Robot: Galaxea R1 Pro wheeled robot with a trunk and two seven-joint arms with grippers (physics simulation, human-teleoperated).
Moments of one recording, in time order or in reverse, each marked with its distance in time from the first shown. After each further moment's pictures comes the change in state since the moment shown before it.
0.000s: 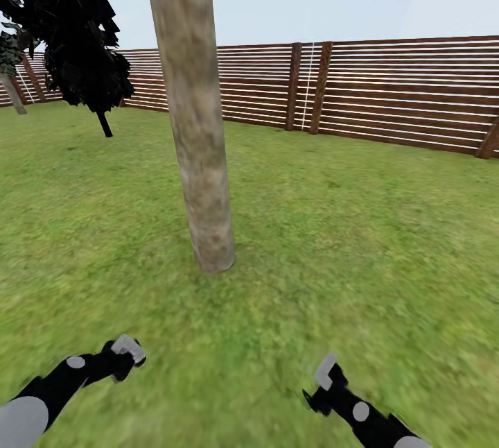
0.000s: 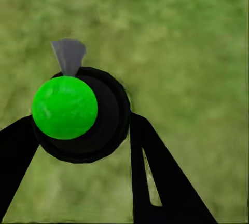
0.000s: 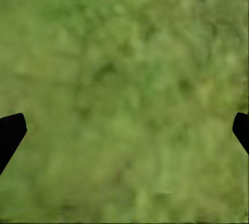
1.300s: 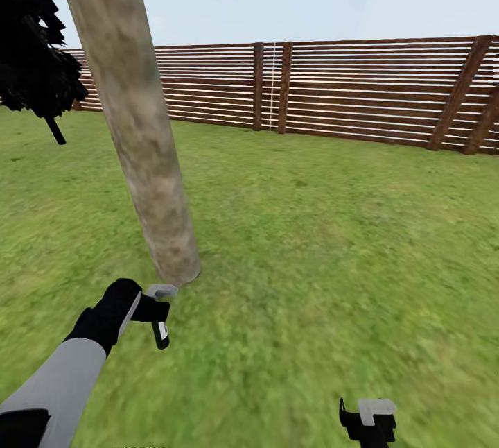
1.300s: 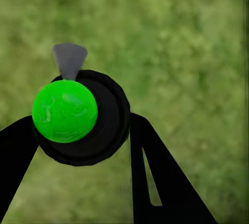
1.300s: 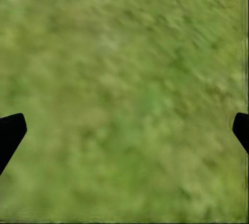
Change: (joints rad) left arm -0.131 -0.191 0.066 -0.439 0.143 1.058 0.090; right arm 0.118 0.007 -0.038 0.130 -0.445 -0.283 -0.479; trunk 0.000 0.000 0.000
